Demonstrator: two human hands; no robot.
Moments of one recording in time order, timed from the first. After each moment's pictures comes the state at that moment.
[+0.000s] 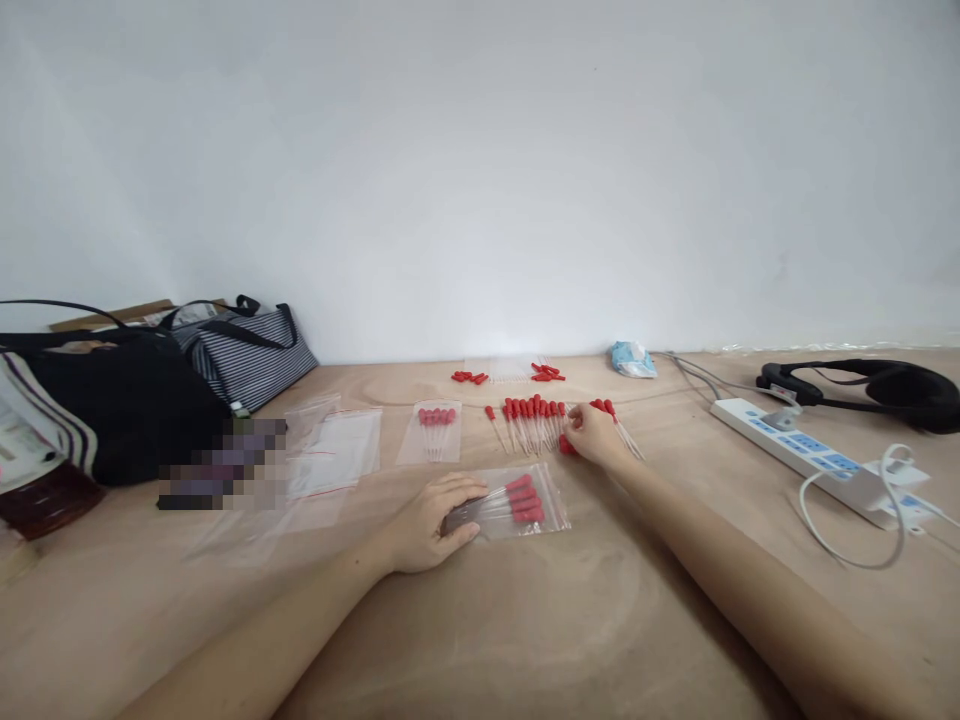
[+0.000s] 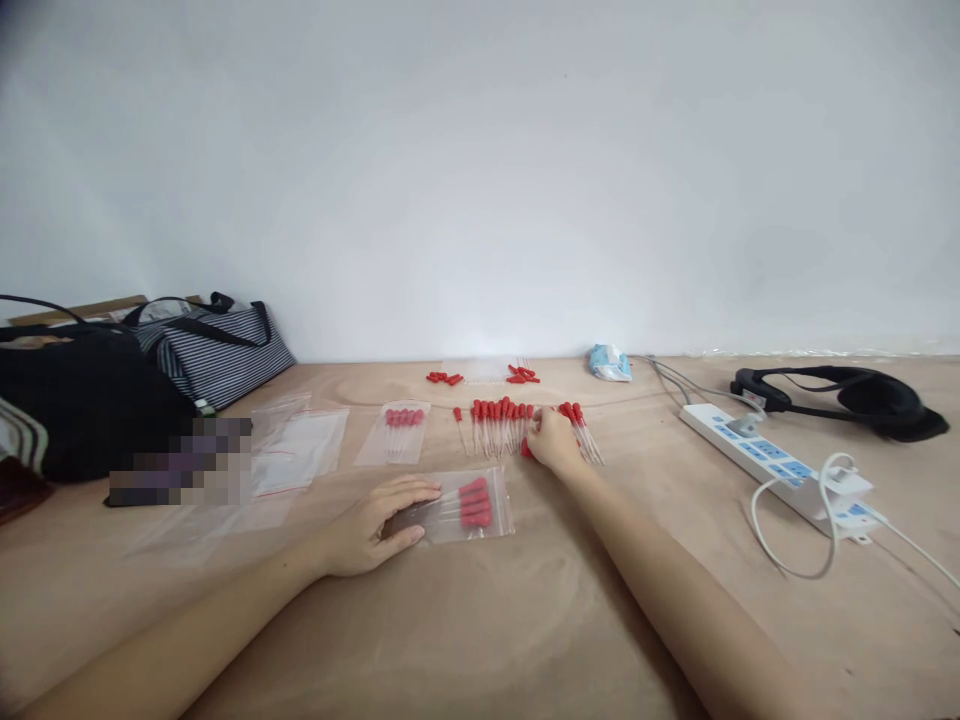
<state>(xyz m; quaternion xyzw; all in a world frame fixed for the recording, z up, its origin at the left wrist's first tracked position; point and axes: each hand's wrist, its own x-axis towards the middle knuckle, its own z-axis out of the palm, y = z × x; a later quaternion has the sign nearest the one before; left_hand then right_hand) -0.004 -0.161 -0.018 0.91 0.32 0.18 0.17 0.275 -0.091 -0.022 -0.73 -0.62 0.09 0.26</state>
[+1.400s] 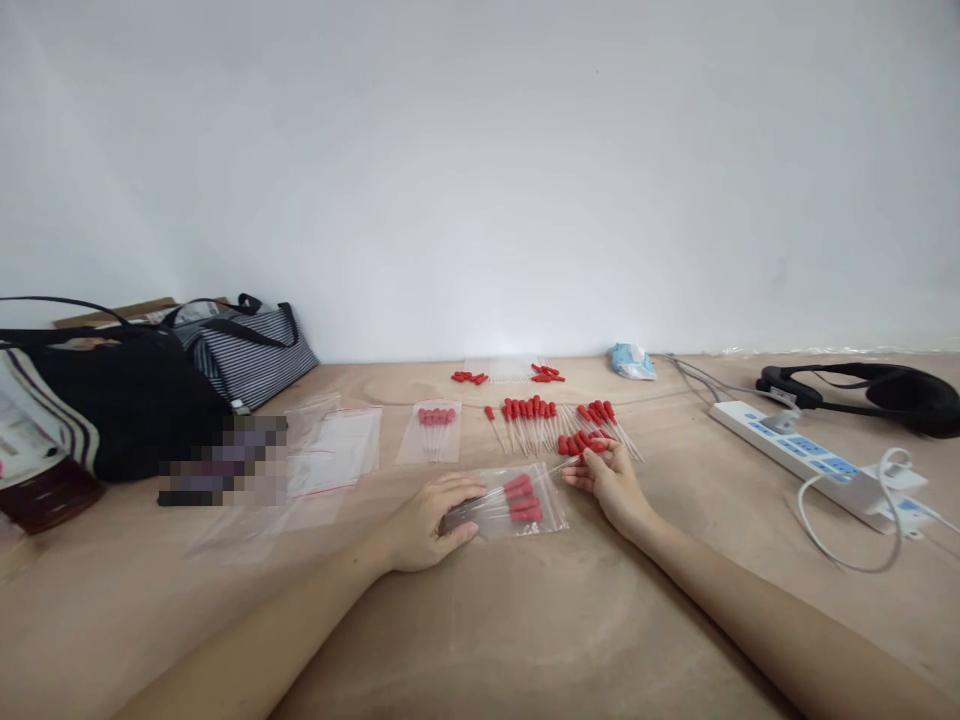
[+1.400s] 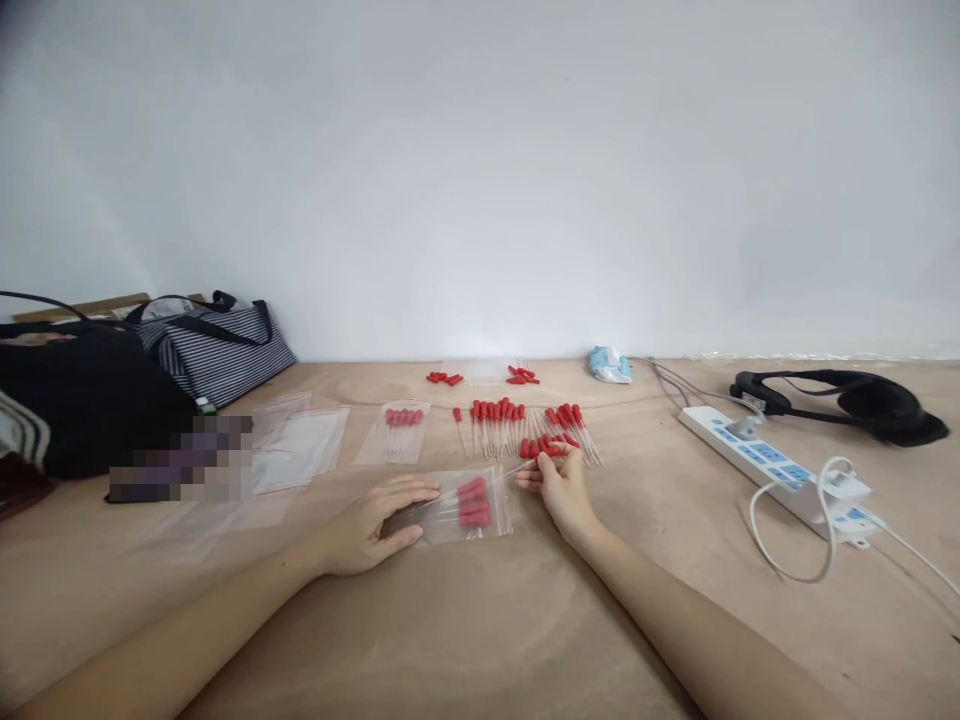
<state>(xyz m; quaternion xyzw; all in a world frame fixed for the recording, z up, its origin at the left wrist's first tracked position) -0.003 -0.162 -0.015 0.91 0.33 0.17 0.17 0.257 -0.159 -0.045 -0.46 -0.36 0.50 0.64</state>
